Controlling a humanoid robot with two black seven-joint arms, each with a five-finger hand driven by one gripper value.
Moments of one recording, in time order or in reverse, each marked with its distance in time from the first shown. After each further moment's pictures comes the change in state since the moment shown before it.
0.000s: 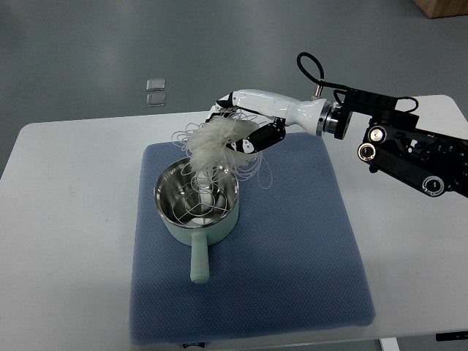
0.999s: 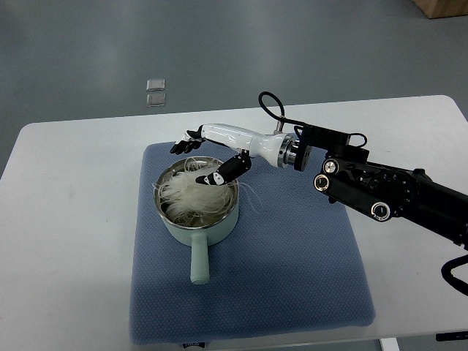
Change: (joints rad) left arm 0.000 0.000 0.002 0.000 0.000 0.000 0.000; right arm -0.068 0.188 -0.017 -0.147 -0.017 -0.037 -0.017
